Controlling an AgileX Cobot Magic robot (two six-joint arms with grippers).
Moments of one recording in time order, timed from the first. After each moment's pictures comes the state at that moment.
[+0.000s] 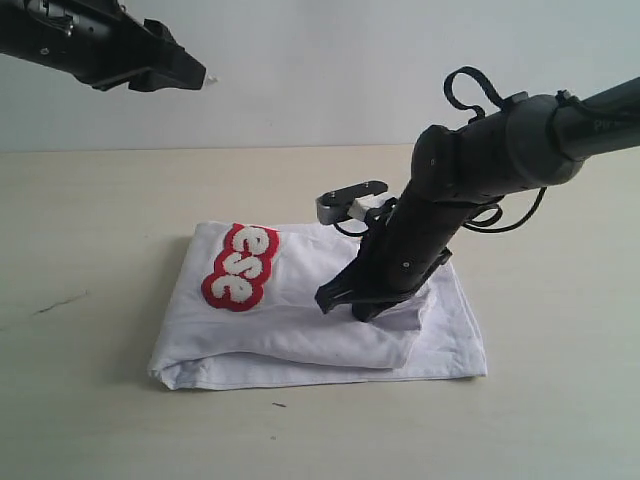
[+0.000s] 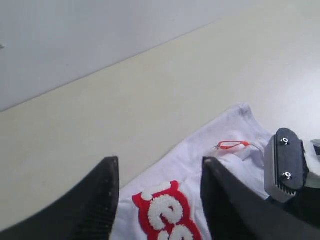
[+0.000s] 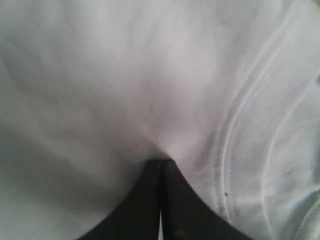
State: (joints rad) left arm -0.26 1.66 -1.35 -0.80 0.60 0.86; right arm 0.34 2.10 -1.27 0.36 0.62 -0.34
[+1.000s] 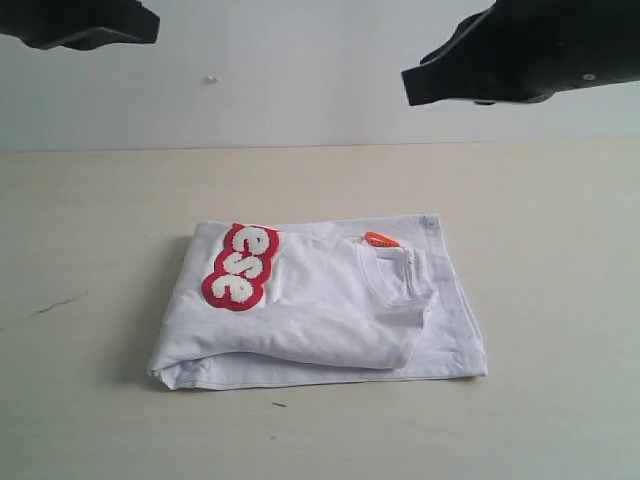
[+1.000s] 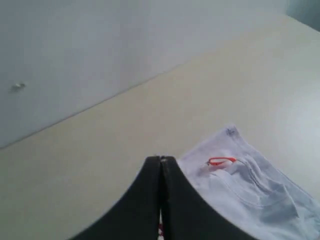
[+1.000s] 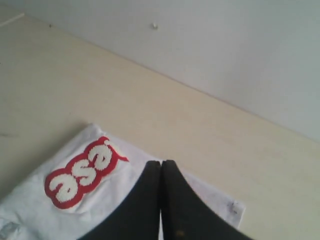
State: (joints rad) left arm -0.26 1.45 -1.24 -0.82 0.56 0.89; right arm 0.33 1.27 -1.01 0.27 0.34 -0.31
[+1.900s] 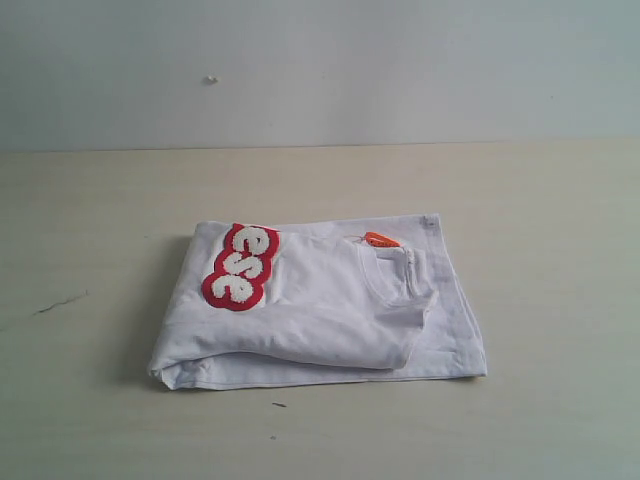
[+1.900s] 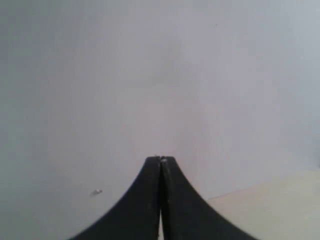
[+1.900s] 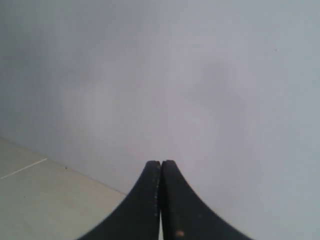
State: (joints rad) left arm -0.26 0.88 -0.96 -1.00 0.23 0.93; right arm 0.33 0.71 -0.97 0.27 0.34 -0.30
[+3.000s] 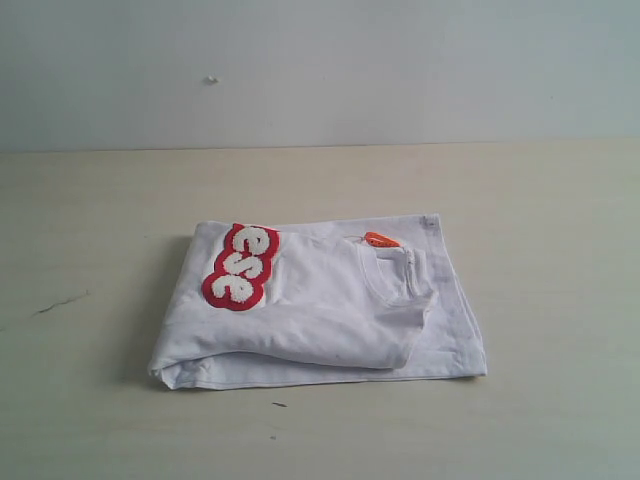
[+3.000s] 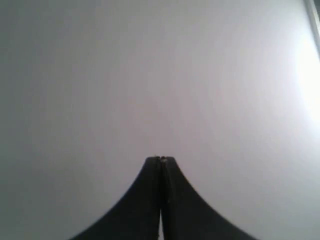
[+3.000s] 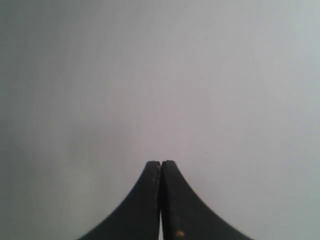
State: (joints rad) left arm -0.26 0.09 -0.82 -1.04 0.25 0.93; right arm 0.33 0.00 -1.00 -0.01 0.62 -0.03
